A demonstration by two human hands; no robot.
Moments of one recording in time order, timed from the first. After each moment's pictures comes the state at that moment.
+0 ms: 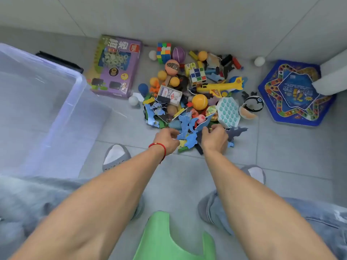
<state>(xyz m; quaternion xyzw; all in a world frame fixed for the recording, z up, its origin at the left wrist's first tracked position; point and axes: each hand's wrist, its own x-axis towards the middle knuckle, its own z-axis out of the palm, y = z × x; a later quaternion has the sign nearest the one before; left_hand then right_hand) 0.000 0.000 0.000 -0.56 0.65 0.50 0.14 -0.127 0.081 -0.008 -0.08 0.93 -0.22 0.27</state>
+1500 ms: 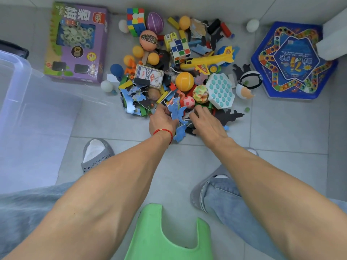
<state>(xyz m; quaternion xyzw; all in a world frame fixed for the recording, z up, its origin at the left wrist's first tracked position) -0.054 0.012 -0.046 -0.64 0.64 0.42 0.03 -0.172 0.115 -0.044 -0.59 0.78 0.06 0.21</state>
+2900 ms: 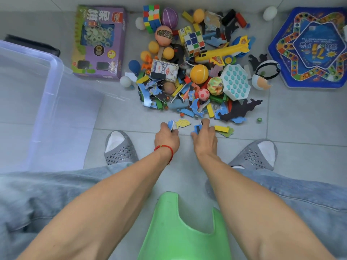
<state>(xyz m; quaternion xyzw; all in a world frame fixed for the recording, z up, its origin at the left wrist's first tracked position) 0.020 0.046 -0.042 -0.66 0.60 0.45 0.10 -0.070 0.129 -0.060 -0.20 0.90 -0.14 0.35</state>
